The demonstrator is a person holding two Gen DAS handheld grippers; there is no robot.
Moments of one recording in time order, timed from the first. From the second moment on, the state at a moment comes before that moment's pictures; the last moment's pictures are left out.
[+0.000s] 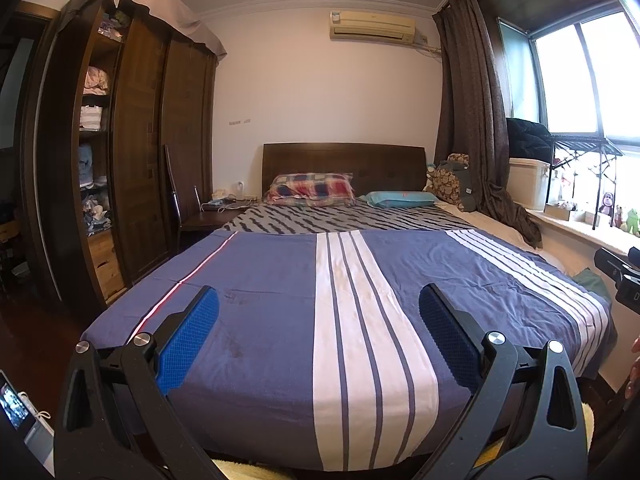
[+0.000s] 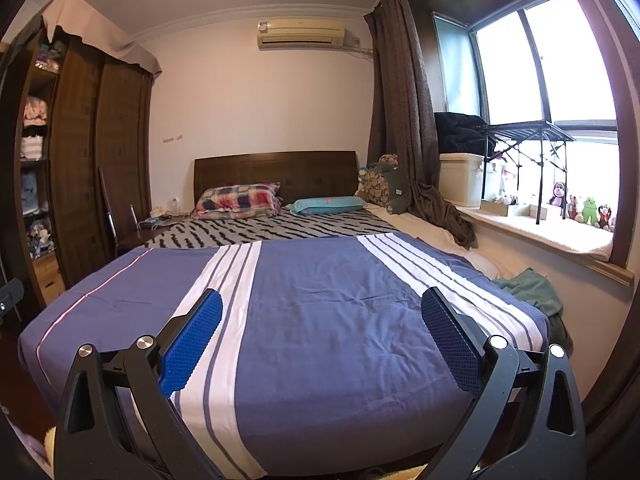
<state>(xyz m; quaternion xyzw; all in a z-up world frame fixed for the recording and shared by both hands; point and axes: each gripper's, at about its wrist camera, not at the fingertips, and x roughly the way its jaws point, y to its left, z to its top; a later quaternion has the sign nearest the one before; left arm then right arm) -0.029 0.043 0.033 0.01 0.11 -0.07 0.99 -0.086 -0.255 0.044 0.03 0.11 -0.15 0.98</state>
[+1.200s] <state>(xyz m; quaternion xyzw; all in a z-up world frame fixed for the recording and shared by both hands) -0.032 0.044 0.037 0.01 0.11 -0.08 0.99 -0.086 -0.251 0.044 0.04 0.12 -0.14 0.98</state>
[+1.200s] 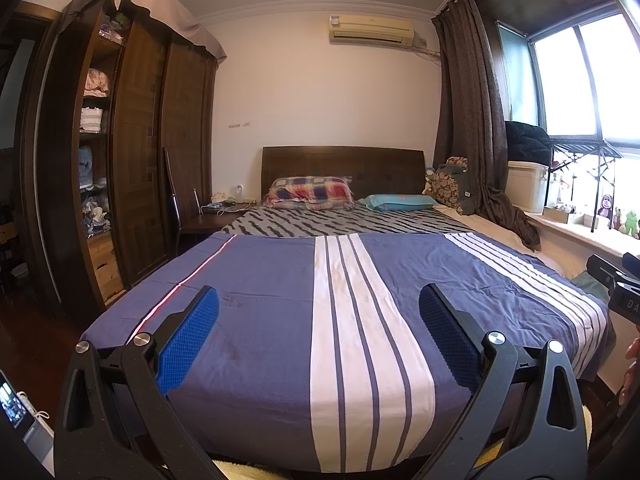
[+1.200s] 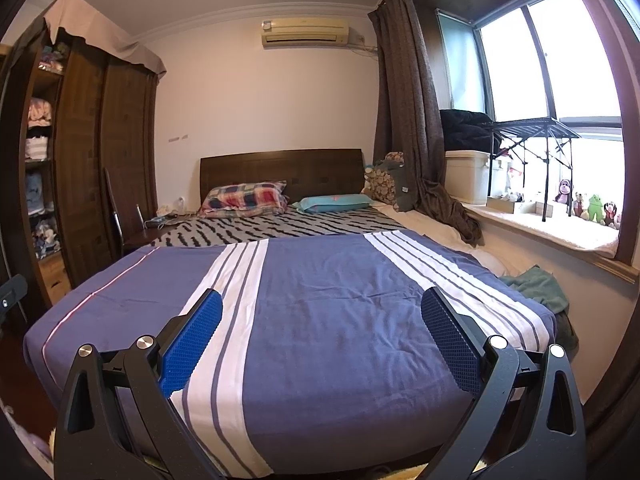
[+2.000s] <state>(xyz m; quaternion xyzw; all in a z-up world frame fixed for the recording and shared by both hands) -0.032 0.043 0.041 0.01 0.11 -0.08 0.99 -0.085 -0.247 0.041 0.04 0.12 -0.14 0.98</state>
